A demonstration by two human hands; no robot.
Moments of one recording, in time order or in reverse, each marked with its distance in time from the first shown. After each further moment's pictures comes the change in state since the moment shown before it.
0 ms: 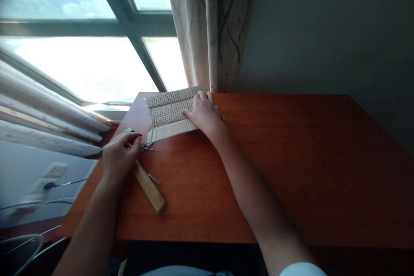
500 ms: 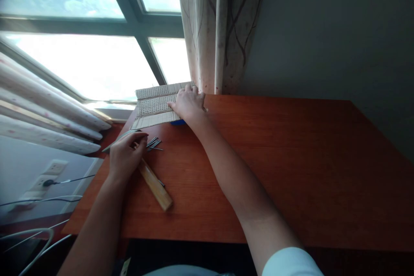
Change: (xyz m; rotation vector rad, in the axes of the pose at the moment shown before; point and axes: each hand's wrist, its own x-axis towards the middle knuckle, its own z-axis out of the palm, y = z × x) left_hand -0.002 -0.009 -0.001 -0.086 -0.057 -0.043; right_hand 0.049 -0.059 0.020 -0.086 -0.023 -0.005
